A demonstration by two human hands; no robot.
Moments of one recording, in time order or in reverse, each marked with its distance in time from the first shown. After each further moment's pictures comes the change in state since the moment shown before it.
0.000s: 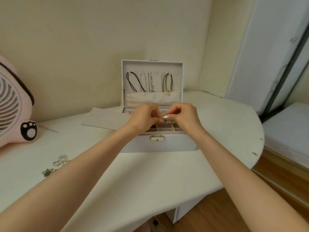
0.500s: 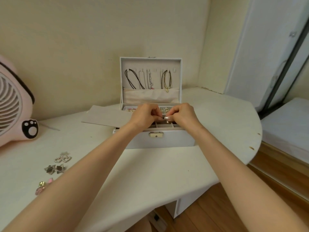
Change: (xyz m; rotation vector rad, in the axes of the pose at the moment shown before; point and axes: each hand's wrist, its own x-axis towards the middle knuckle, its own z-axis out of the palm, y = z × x) left_hand 0.005 -0.004 0.010 -0.018 -0.046 -0.043; right_hand 0.006 0.009 0.002 -0.113 -0.059 0.143
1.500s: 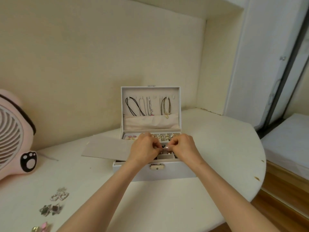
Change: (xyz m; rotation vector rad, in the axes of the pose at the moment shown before) left_hand -0.003 0.000 0.007 0.226 0.090 -0.026; right_hand 0.006 0.010 0.007 -0.182 0.001 -0.079
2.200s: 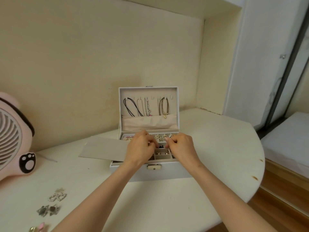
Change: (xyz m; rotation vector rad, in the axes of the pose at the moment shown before) left_hand -0.003 0.004 -0.004 -0.057 0.075 -0.067; right_hand -0.003 0.005 0.005 0.062 0.145 -0.045
